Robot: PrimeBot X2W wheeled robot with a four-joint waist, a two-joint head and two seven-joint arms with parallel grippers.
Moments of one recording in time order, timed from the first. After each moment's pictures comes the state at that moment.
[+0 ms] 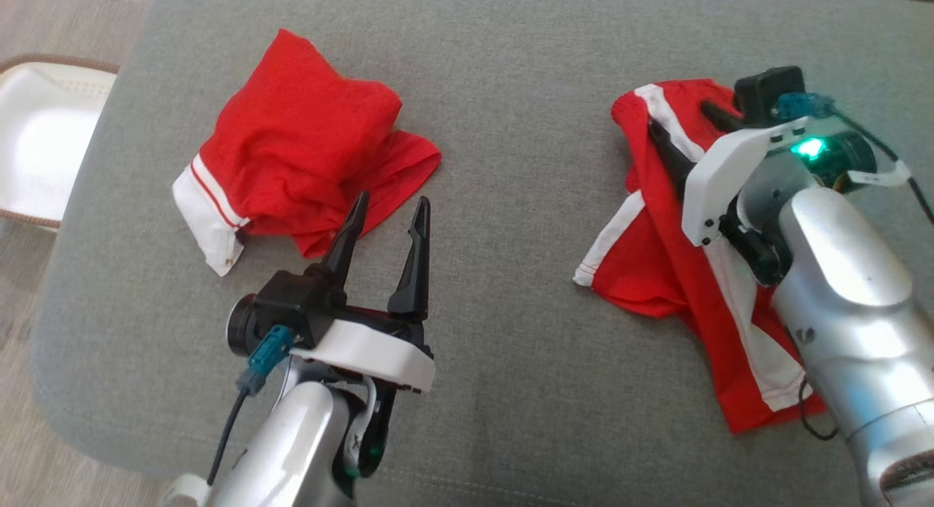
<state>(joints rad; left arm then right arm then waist) -0.24 0.05 -0.49 0.13 -0.33 0.15 -0.26 -0.75 -0.23 0.42 0.75 0.30 0.12 0.22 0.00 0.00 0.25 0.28</state>
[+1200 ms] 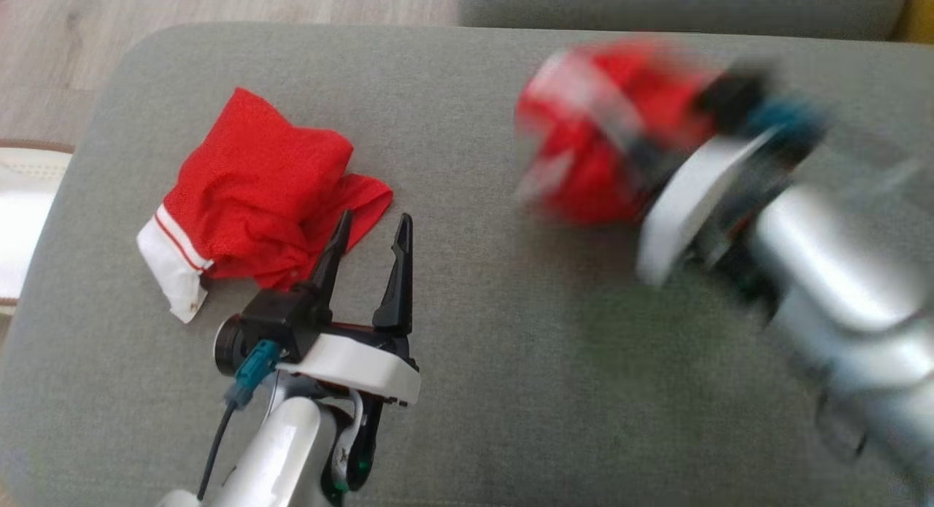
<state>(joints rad) -0.20 0.05 -0.45 0.13 -0.32 0.14 -0.26 -0.80 -0.43 0.87 0.40 0.70 0.12 0.12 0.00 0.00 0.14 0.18</state>
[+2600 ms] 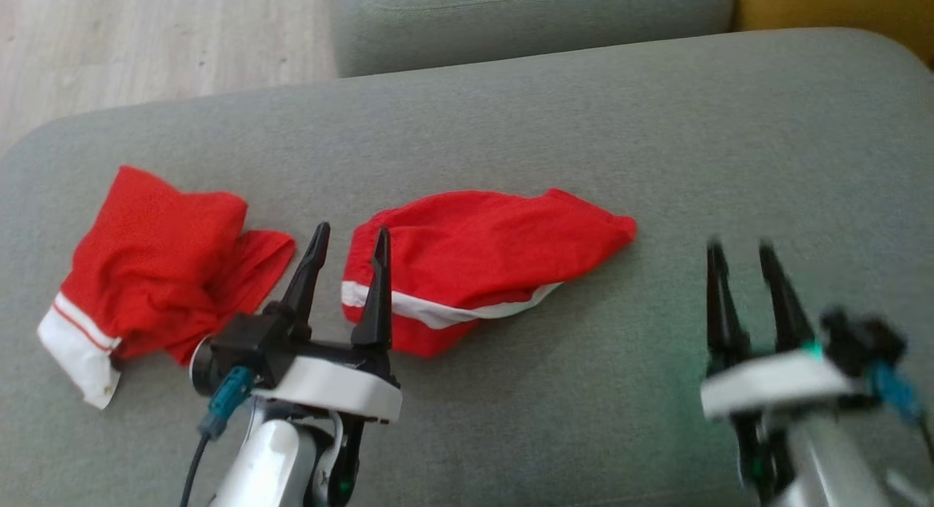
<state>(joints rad) -0.12 0.05 -0.39 0.06 -0.29 0.11 -0.26 -0.18 -0.07 0.08 0.36 0.36 0.12 -0.25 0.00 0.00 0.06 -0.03</state>
